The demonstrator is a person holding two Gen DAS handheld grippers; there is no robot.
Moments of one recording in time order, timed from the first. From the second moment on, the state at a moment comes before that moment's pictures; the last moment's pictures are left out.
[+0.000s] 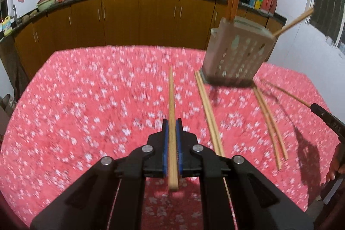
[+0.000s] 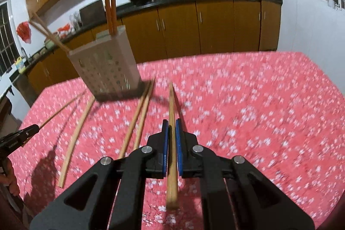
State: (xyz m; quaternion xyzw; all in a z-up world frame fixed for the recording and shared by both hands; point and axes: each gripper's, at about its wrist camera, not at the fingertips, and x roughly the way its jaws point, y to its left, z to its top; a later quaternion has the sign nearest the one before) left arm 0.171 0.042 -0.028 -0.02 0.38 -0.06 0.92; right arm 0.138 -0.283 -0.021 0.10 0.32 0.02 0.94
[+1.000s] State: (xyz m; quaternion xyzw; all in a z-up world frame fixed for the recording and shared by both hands) left arm 0.157 0.034 0.084 -0.02 0.25 -0.10 0.96; right arm 0.129 -0.272 0.072 0.09 0.21 0.06 0.97
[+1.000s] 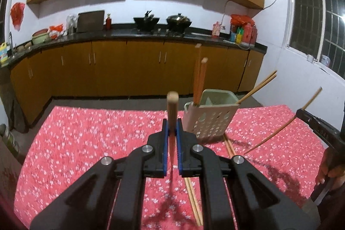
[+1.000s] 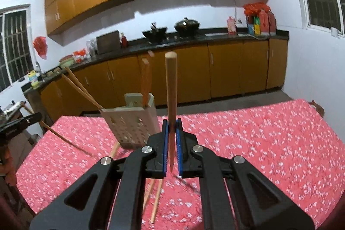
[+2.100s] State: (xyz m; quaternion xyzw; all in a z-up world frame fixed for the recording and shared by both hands) left arm 0.241 -0.040 0.166 -0.07 0.05 -0.08 0.99; right arm 0.213 -0.225 0.110 0.09 0.16 0.10 0.98
